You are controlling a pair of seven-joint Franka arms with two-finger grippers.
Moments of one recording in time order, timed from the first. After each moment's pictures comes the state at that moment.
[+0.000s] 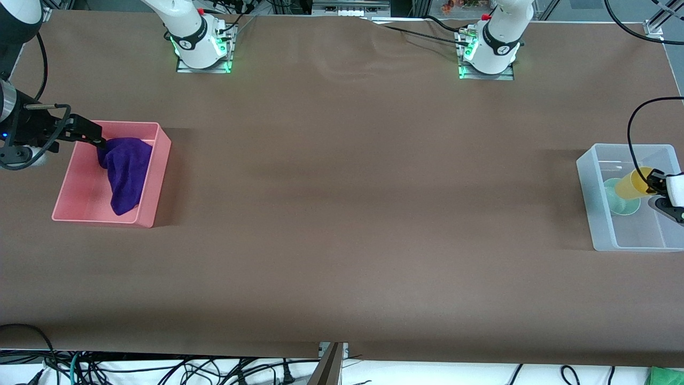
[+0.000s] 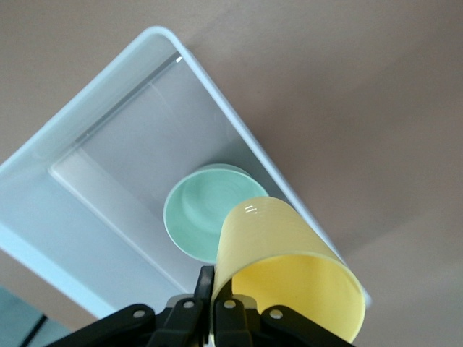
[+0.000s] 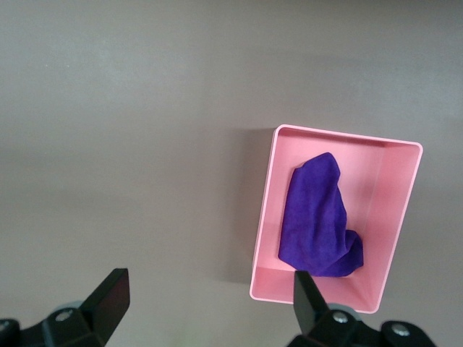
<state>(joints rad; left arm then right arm) 0.60 0.51 -0.25 -1.58 0.40 1.89 0.86 0.10 0.14 -0.09 -1.47 0.02 1.53 -0.08</state>
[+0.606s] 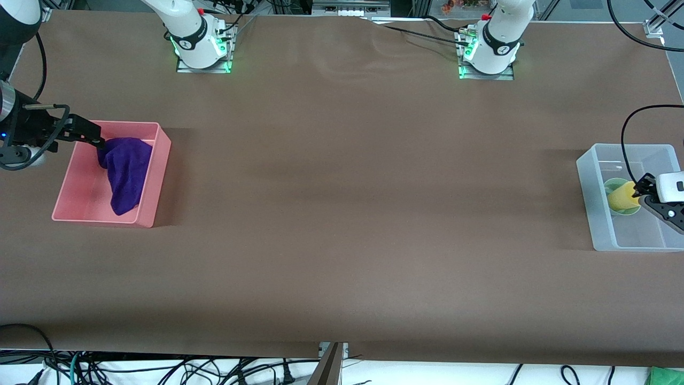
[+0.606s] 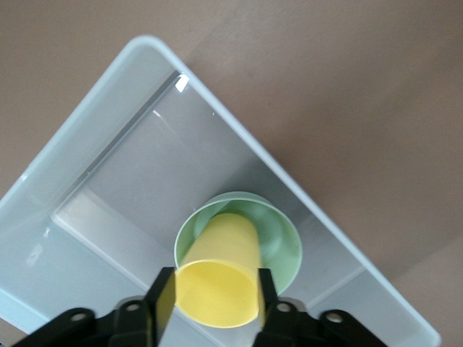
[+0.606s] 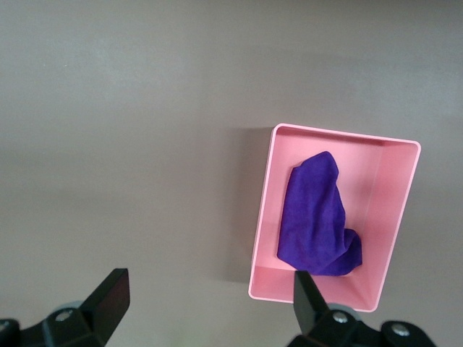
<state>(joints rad) 0.65 0.50 -0.29 -1.65 0.40 2.02 0.95 0.10 0.14 -0.09 -1.47 0.01 1.53 -0.08</state>
